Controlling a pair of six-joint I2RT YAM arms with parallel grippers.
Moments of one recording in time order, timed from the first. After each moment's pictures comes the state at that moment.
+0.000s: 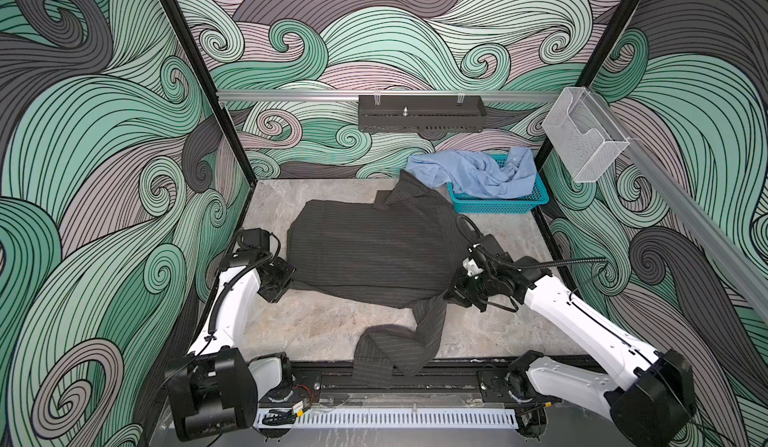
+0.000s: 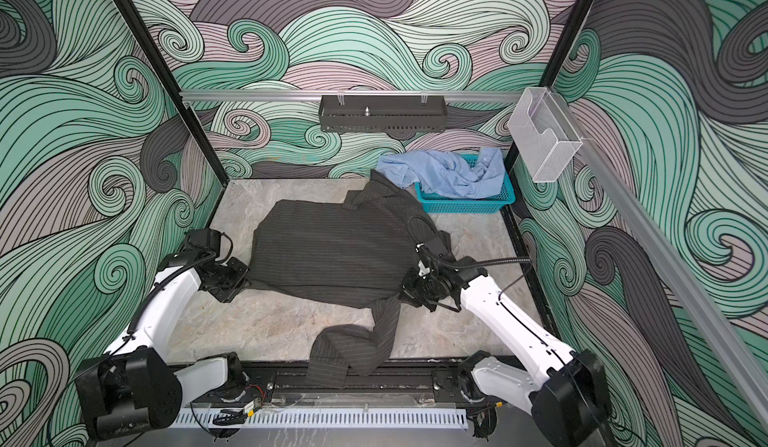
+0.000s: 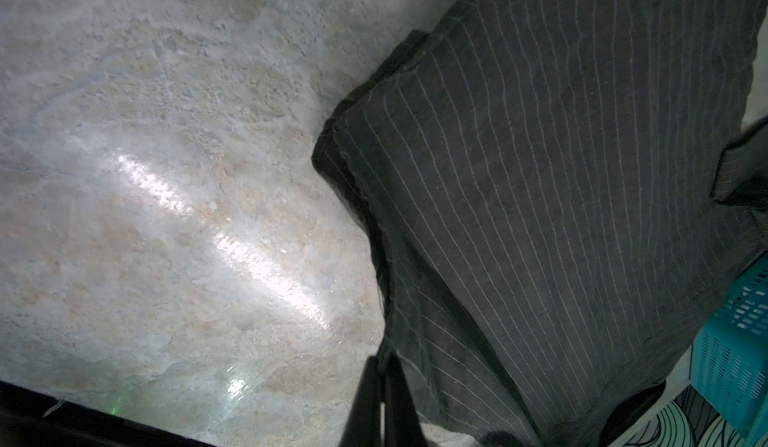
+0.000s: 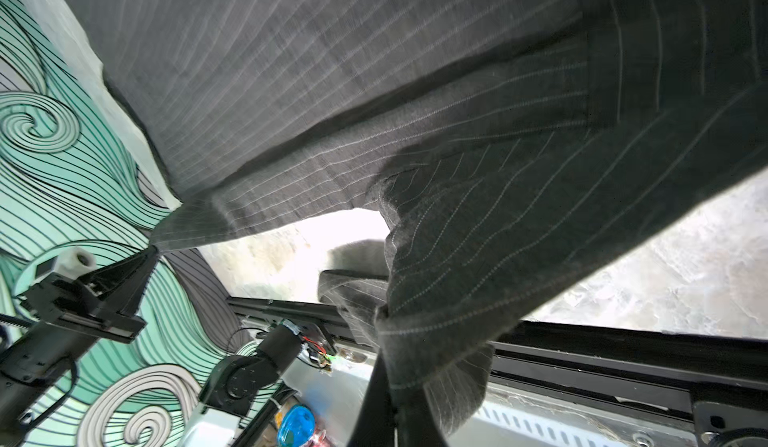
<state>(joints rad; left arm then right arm) 0.19 1.19 0.88 -0.98 0.22 -0.80 0.49 1.15 0.90 -0.91 -0.41 1.00</state>
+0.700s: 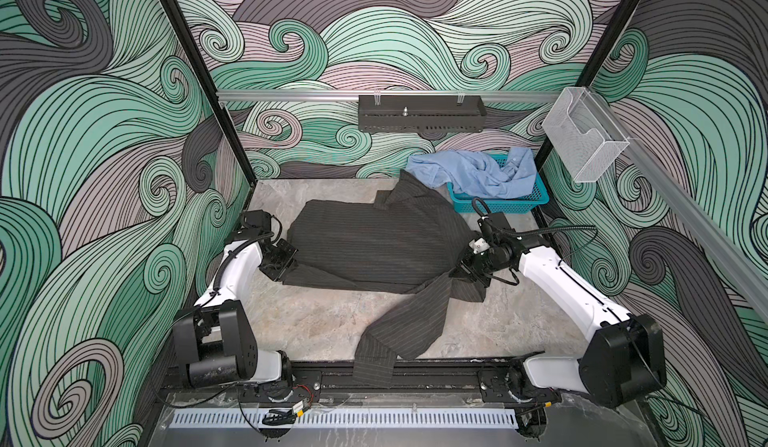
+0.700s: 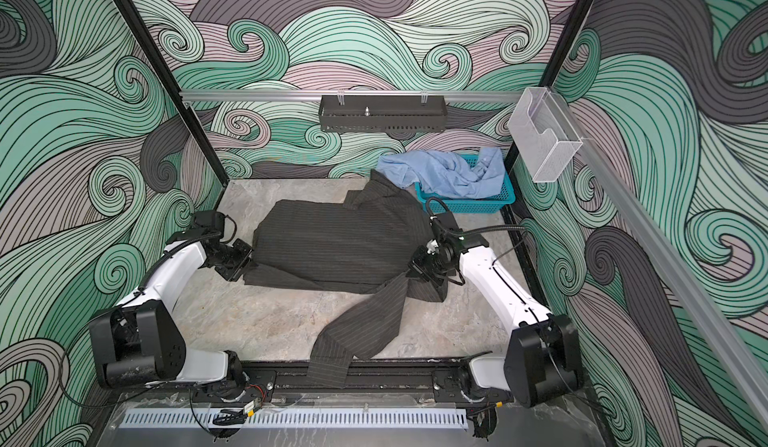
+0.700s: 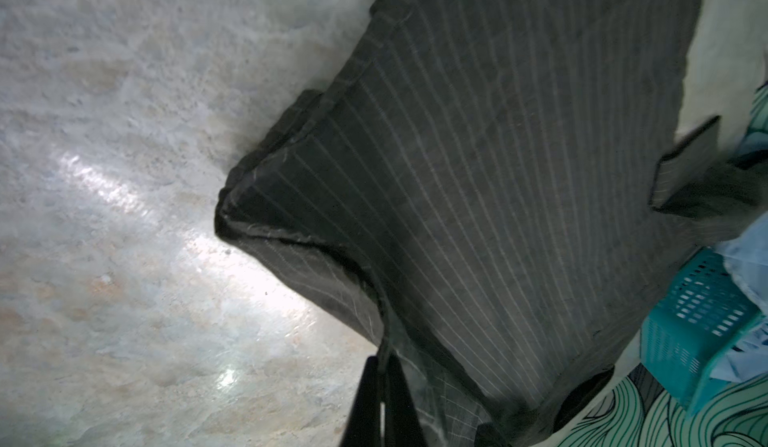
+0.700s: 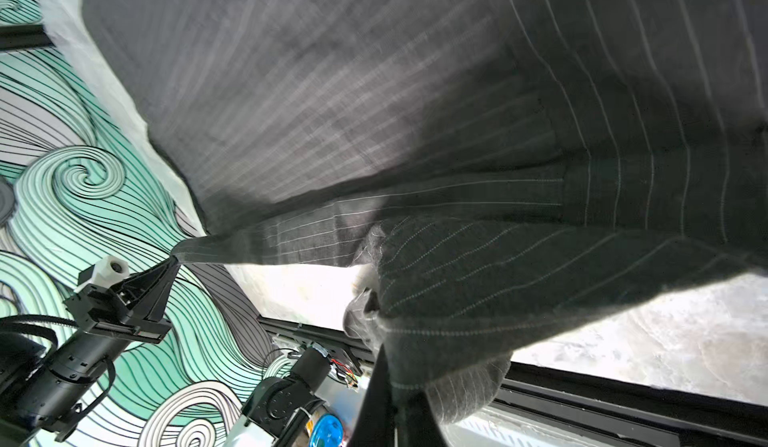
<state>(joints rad) 0.19 1.41 1.06 -0.91 0.30 -0.79 0.27 1.36 1.07 -0.94 -0.50 0.82</state>
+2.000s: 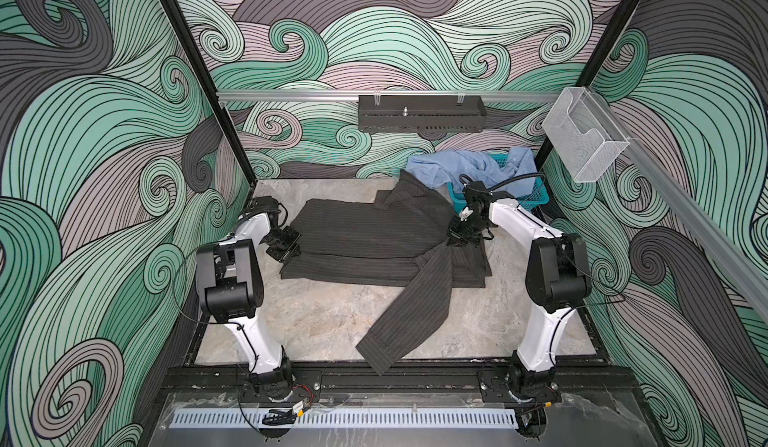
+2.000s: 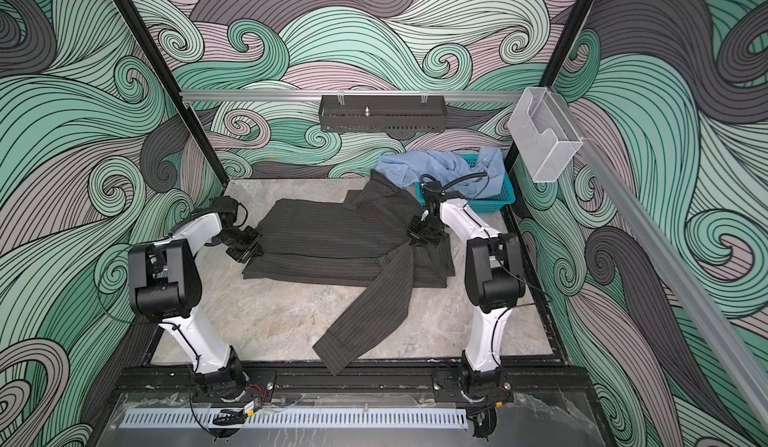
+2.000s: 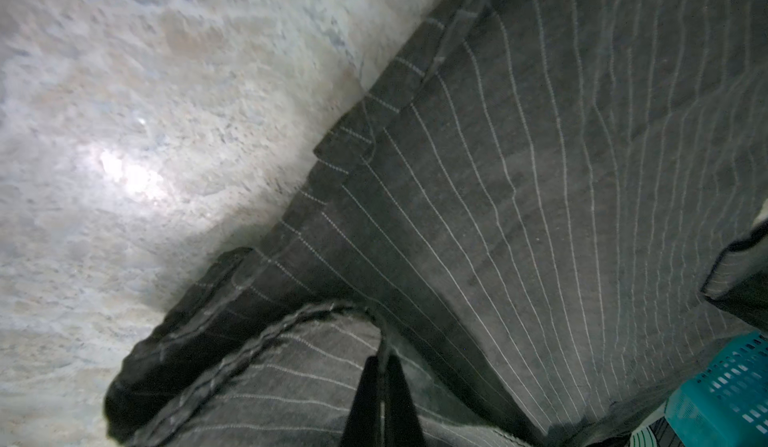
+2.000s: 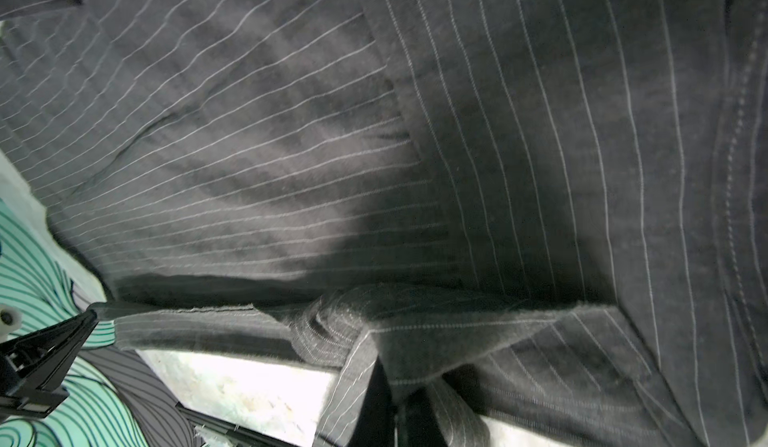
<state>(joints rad) 0.19 1.86 1.31 -0.89 0.27 -0.78 0.19 1.96 1.53 -0.96 -0.34 0.56</state>
